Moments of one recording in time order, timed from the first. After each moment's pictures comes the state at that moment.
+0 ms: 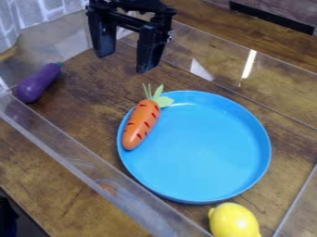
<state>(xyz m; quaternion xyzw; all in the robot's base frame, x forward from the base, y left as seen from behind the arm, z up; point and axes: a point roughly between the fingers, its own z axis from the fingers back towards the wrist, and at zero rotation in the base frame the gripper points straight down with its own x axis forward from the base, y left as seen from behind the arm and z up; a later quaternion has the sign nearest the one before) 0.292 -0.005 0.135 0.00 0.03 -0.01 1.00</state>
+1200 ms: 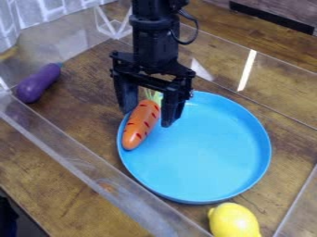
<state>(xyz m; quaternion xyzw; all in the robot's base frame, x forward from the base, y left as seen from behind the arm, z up) 0.294 -0.036 0.074 -0.05 0.03 0.01 1.00</state>
